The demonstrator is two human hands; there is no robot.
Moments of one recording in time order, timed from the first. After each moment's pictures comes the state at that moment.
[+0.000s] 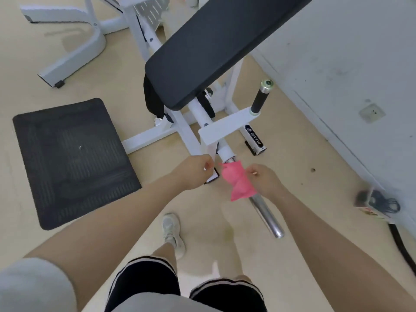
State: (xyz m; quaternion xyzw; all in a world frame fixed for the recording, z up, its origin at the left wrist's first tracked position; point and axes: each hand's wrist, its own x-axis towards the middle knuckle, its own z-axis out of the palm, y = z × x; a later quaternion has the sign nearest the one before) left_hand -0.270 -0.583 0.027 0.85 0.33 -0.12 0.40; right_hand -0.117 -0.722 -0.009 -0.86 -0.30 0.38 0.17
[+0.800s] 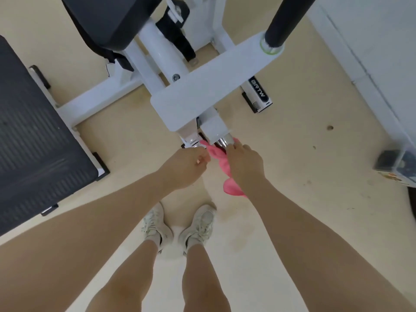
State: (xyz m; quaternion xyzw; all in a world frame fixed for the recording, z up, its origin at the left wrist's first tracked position) left_hand -0.171 -0.538 -0.202 0.80 0.31 -0.21 0.46; right_hand -0.057 -0.650 -0.247 -0.86 -0.46 0.21 -0.07
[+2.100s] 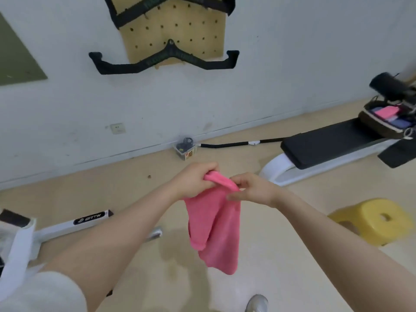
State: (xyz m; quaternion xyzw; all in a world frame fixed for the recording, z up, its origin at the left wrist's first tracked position) left_hand -0.198 -0.978 0.162 0.83 -0.45 -0.17 0.30; right_hand -0.305 -1.139 0.168 -0.86 0.04 0.17 0.49
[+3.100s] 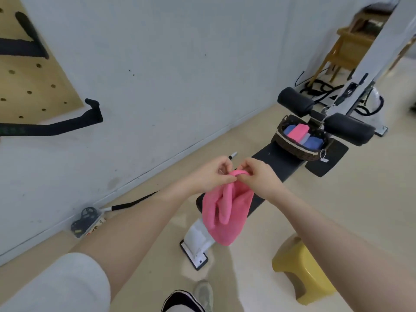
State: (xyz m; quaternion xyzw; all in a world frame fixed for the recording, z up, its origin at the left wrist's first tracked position) left_hand -0.059 -1.621 0.163 0.68 -0.46 -0.38 0.41; right_hand -0.190 -1.721 0.168 -0.87 0.32 -0.10 0.37
